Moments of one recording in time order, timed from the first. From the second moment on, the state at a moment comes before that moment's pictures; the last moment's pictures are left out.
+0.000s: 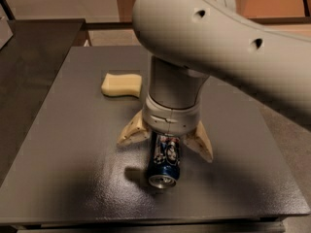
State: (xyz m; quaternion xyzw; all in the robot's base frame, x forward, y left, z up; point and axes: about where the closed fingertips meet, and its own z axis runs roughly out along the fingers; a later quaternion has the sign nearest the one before) arm 0.374 -0.022 0.858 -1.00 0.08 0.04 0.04
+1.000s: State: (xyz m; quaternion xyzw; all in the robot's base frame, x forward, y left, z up) arm 0.377 -0.034 0.836 -1.00 0.07 0.02 0.01
